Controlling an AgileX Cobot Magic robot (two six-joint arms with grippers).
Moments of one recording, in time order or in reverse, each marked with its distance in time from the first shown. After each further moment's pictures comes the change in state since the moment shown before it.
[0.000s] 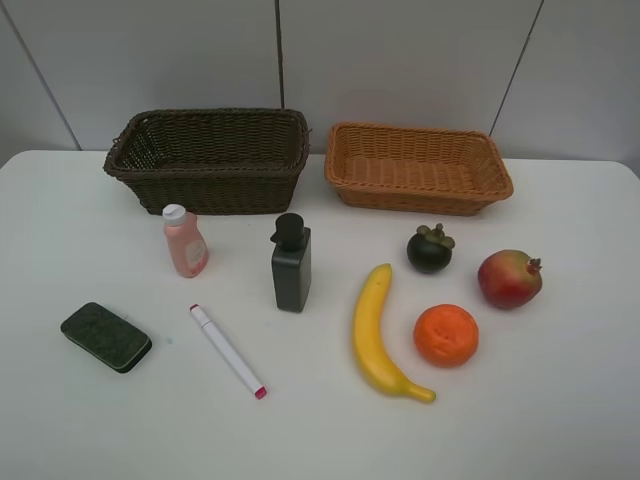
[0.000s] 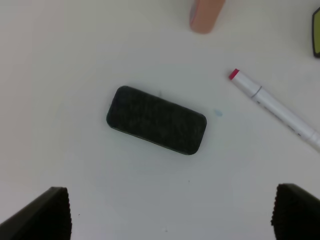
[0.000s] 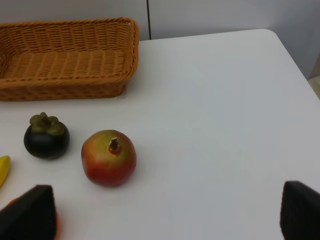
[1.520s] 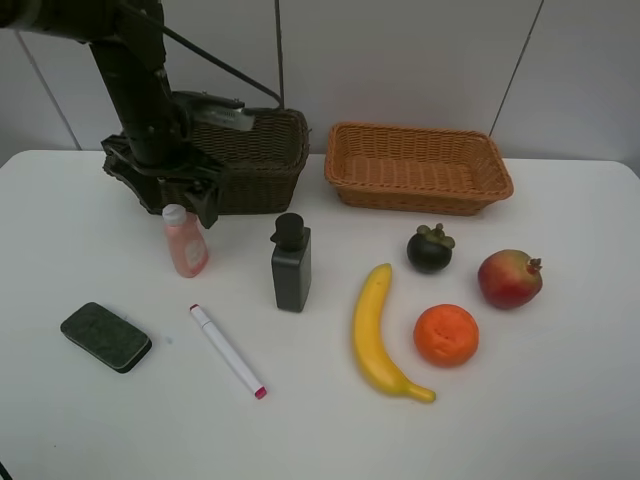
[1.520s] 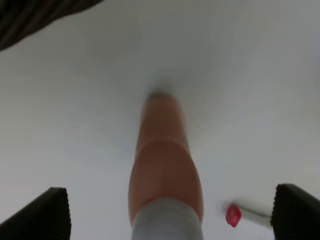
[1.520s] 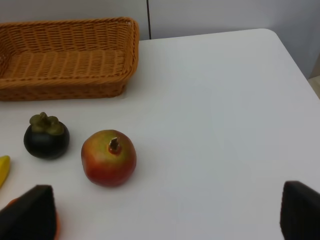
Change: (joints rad) left arm -0.297 1.125 -0.691 0.126 -0.016 -0.056; right arm 0.000 0.000 0.000 0.000 0.000 0.000
